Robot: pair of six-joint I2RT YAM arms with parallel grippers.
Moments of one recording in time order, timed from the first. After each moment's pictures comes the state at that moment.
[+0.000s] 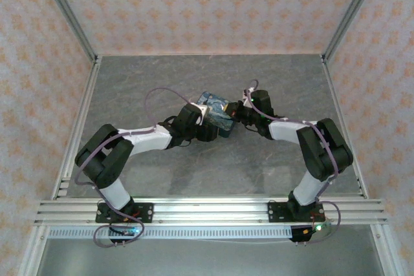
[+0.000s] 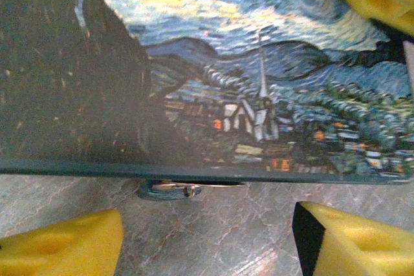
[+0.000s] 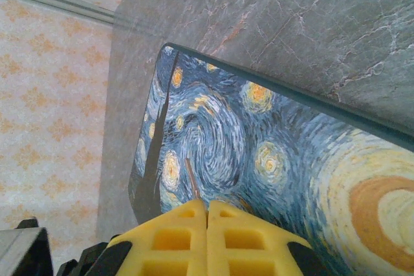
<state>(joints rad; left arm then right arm) -0.63 1.69 0.86 0.04 0.10 -0.44 0.39 1.69 0.78 0.37 -0.48 0.90</state>
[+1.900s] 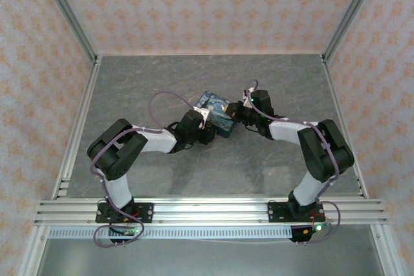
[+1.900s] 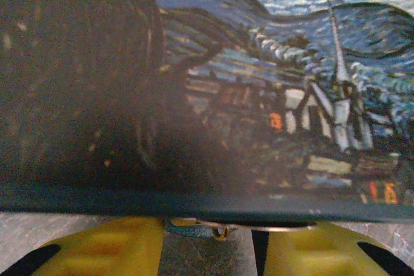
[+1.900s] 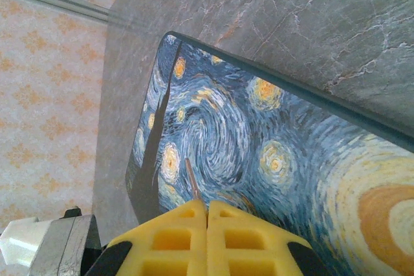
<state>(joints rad) -0.65 1.80 0.80 0.27 0.04 -0.39 0.39 1.67 0.79 0.34 -0.47 0.88</state>
